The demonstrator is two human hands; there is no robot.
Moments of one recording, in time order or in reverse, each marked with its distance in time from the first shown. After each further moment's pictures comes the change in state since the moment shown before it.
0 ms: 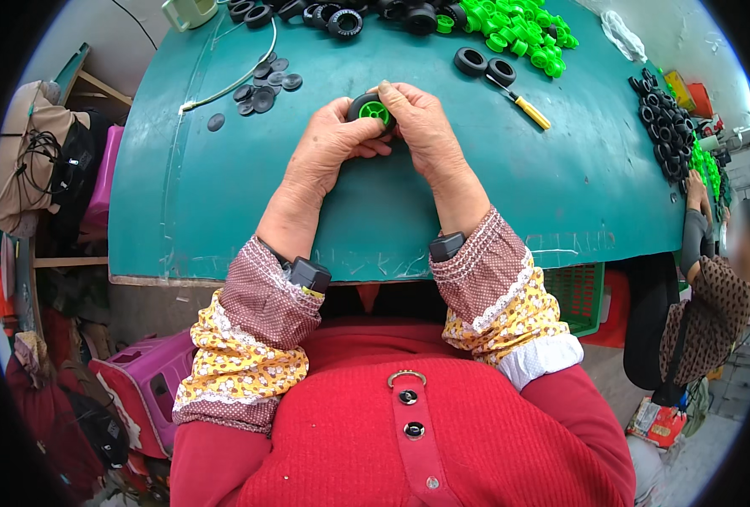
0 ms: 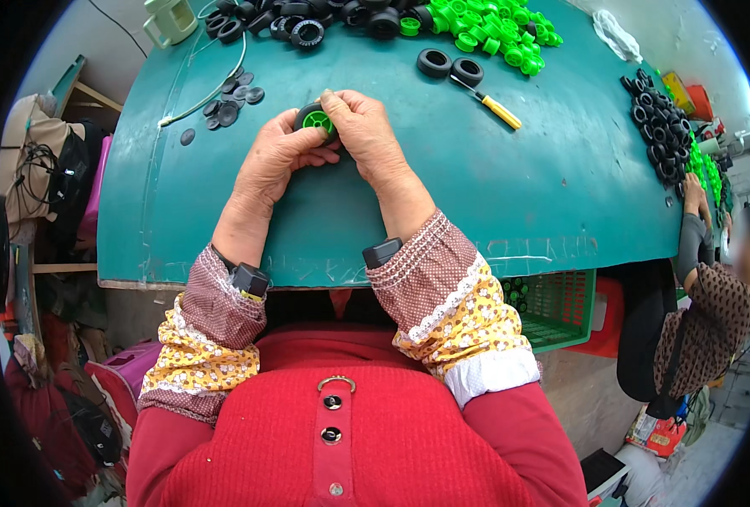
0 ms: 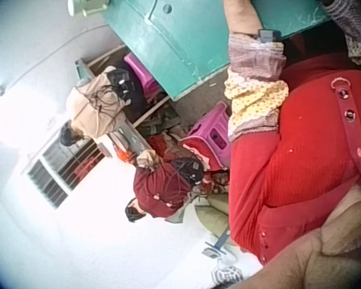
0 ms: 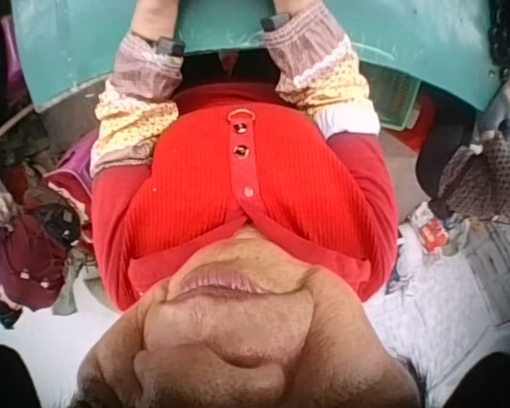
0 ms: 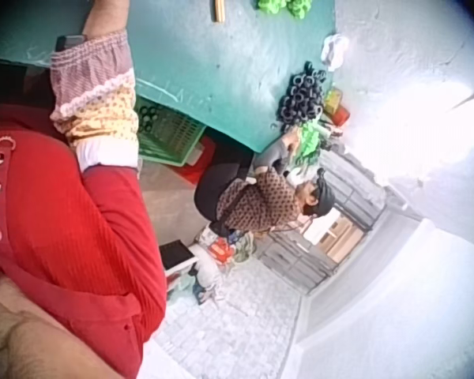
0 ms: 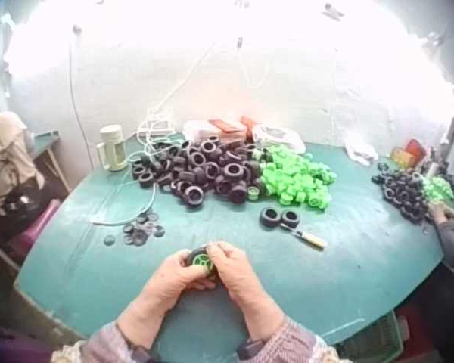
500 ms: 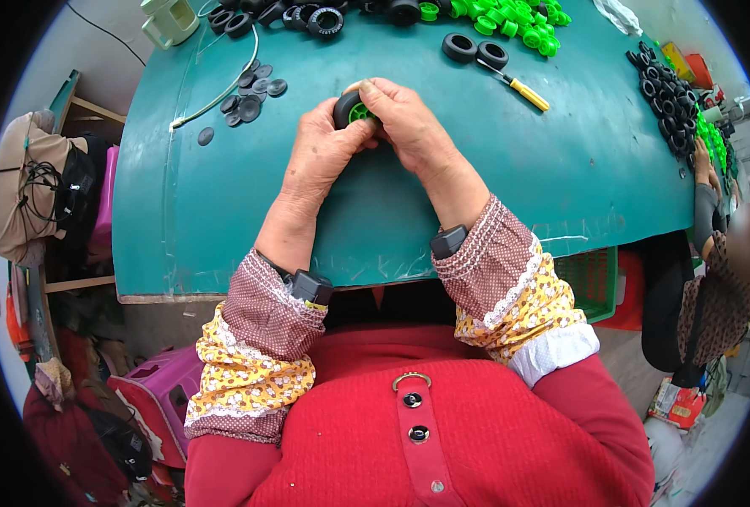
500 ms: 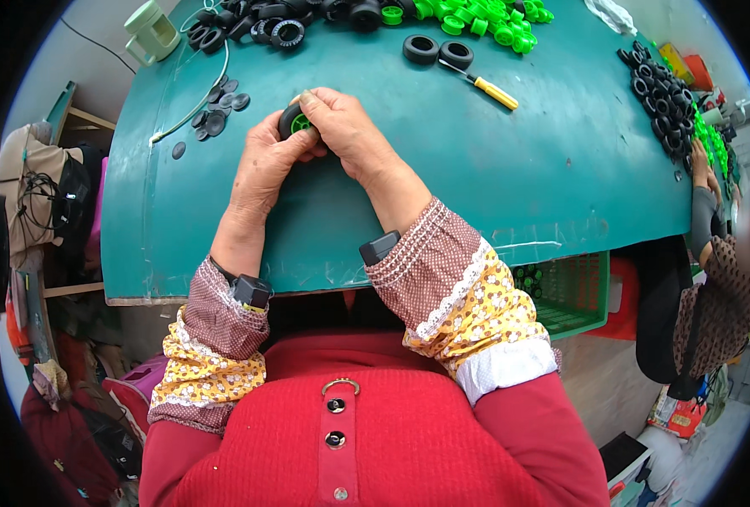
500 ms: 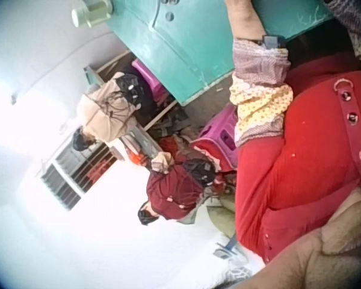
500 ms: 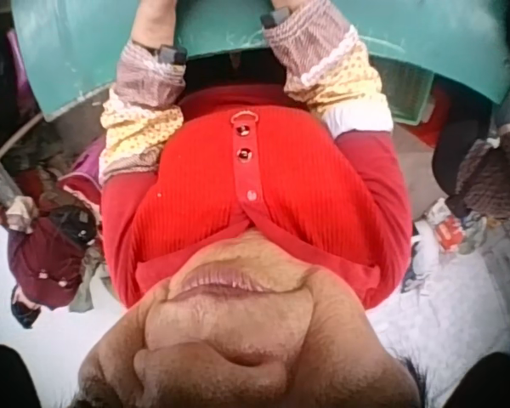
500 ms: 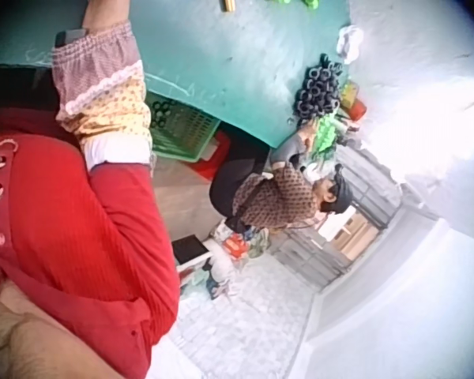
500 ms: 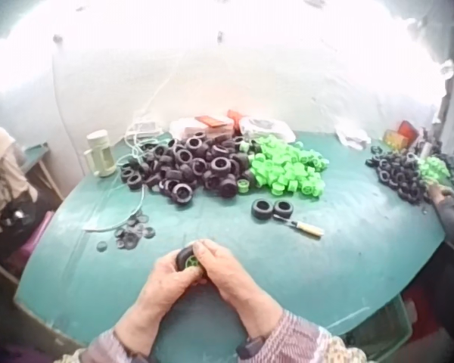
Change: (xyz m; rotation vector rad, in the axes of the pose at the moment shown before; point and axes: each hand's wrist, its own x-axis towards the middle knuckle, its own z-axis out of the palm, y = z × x) left_hand -0.001 -0.005 0.007 0.211 0.051 0.174; right_hand 0.000 0.003 0.001 0.148 -0.164 0.065
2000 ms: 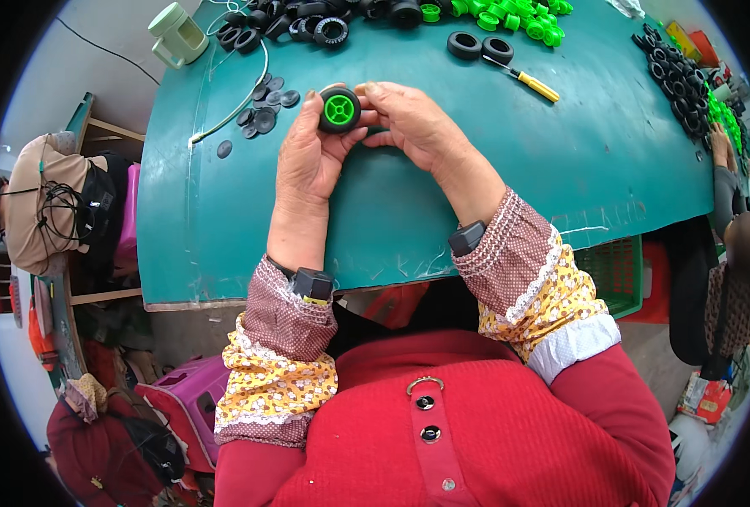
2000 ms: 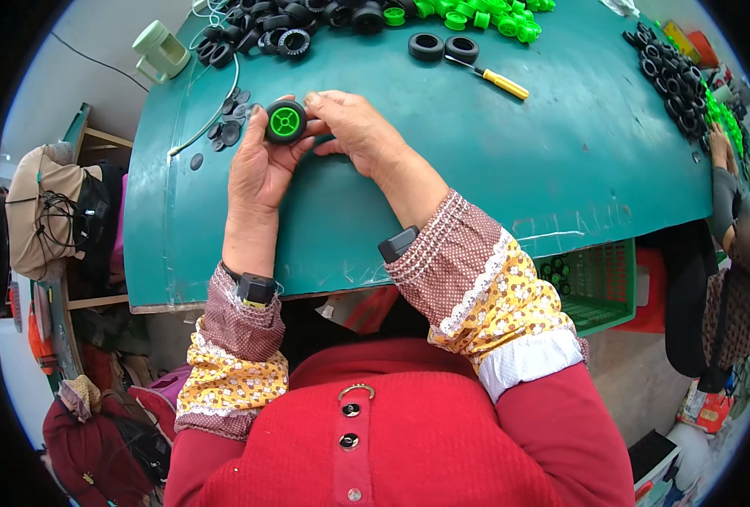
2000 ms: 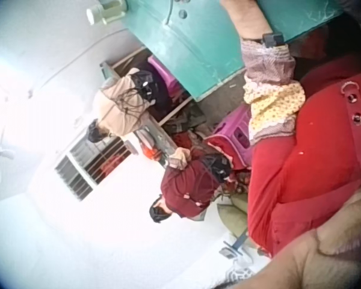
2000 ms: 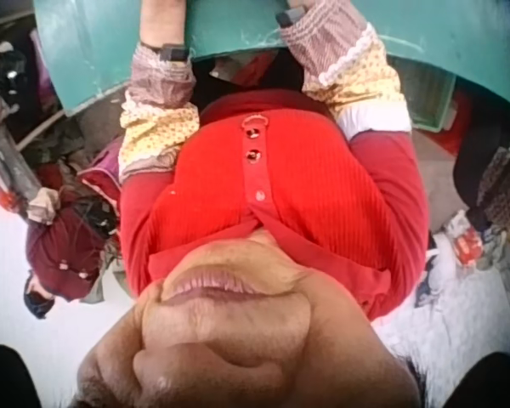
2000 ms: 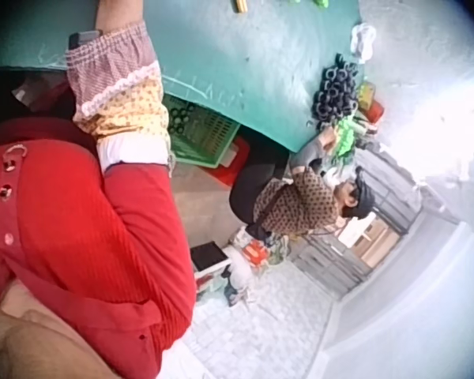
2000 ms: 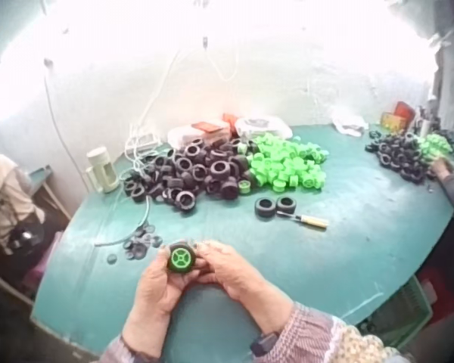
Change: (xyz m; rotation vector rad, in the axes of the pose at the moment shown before) left_hand 0.006 -0.003 -0.020 -0.681 0.009 0.000; right_hand 0.000 -0.004 0.003 0.099 -0.003 0.044
